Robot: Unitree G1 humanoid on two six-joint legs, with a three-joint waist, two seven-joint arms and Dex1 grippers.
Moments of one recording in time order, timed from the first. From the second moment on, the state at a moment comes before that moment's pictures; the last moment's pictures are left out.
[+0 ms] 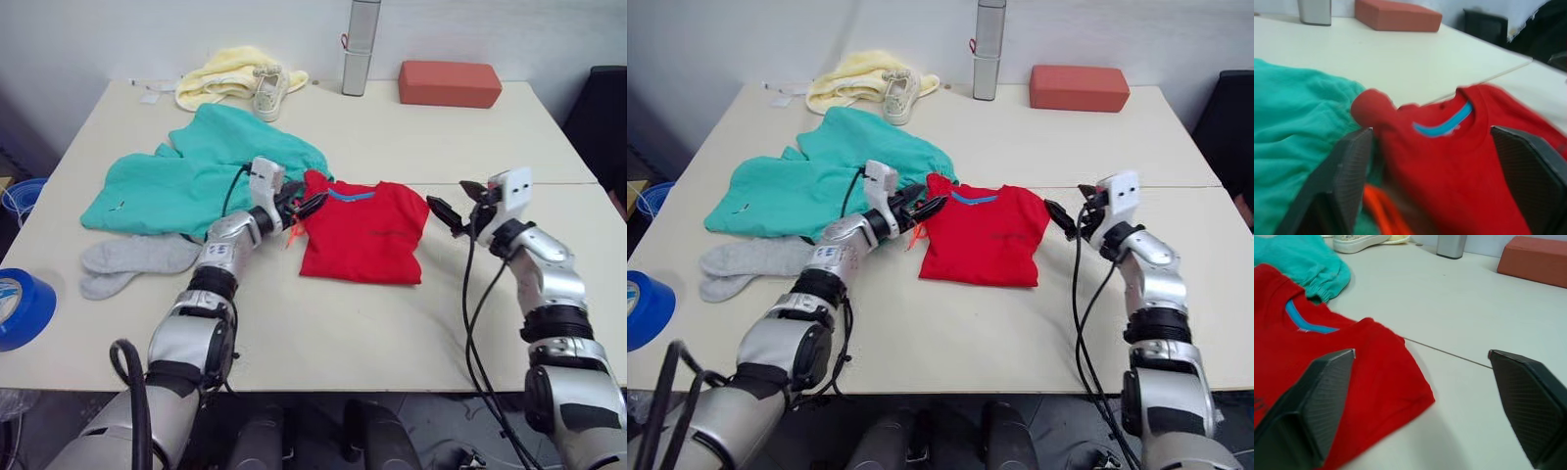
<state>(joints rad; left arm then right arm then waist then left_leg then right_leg) -0.90 0.22 0.08 0.86 -0.23 -0.02 -0.70 -0.60 -0.60 -0.16 0.54 0.35 0.02 0.81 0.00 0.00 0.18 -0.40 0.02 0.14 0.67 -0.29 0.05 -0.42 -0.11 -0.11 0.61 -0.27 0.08</state>
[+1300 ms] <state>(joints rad) -0.29 0.59 -0.01 -0.04 -0.36 -0.02 -1.19 -0.29 -0.60 0.21 -0.15 0.10 0.28 0.95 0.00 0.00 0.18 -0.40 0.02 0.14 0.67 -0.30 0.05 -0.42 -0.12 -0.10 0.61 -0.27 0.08</state>
